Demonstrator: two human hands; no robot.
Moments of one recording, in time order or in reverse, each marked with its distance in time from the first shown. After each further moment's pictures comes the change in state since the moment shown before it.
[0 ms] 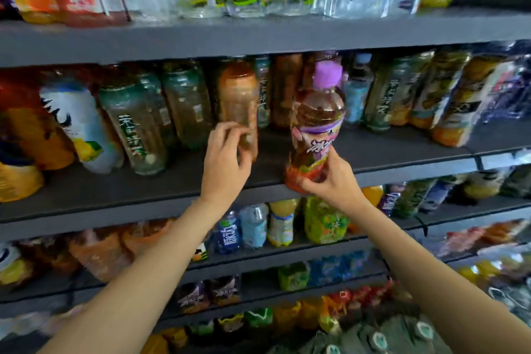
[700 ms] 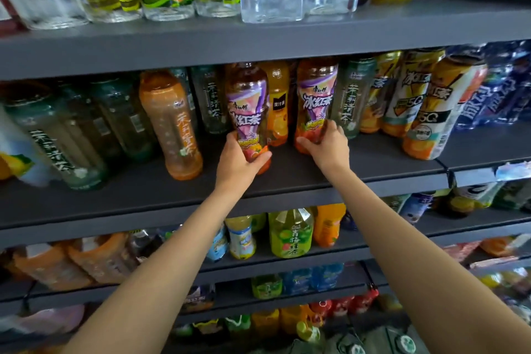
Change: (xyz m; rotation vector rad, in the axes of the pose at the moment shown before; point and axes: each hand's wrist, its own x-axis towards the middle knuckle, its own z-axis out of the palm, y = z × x) left_hand 0.040 0.072 0.115 -0.173 -0.221 -0.599; right_hand 0.096 0.088 -0.068 -0.212 0.141 0.365
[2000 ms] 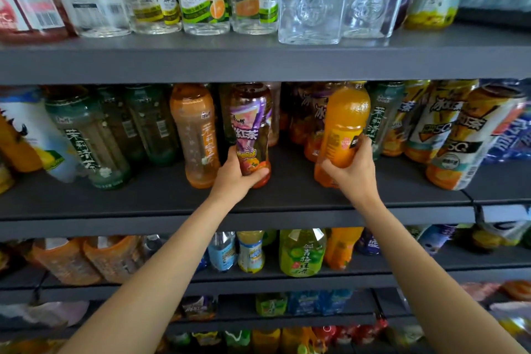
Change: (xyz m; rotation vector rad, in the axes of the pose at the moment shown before) left_hand 0.004 -0.017 -0.032 -0.038 -0.118 -0.080; right_hand -0.022 -0.003 -0.019 0.271 -0.001 -0.115
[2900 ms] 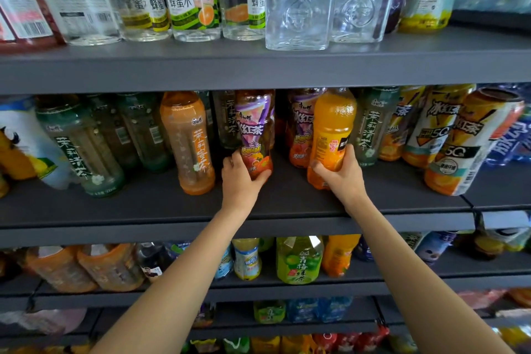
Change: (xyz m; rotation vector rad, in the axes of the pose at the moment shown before) left_hand 0.013 0.001 0.035 0.207 0.228 -0.008; right_hand 0.013 0.013 0.009 0.153 -0.130 0.073
